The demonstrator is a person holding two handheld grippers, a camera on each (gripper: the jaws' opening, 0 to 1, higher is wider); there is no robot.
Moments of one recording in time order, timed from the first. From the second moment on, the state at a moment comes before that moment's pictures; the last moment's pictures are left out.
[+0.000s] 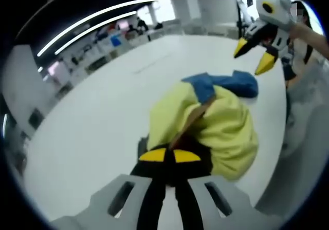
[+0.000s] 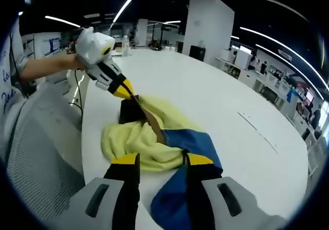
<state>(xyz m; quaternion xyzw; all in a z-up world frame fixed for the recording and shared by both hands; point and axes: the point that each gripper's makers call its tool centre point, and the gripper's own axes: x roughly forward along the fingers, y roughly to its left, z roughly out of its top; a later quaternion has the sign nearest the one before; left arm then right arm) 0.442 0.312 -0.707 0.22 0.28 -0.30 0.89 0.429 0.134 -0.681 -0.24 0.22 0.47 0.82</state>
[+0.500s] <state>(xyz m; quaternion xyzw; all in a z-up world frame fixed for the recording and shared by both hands) 0.449 0.320 -0.696 0.20 0.27 -0.29 0.90 0.457 0.172 -0.705 -0.25 0.21 0.49 0.81</state>
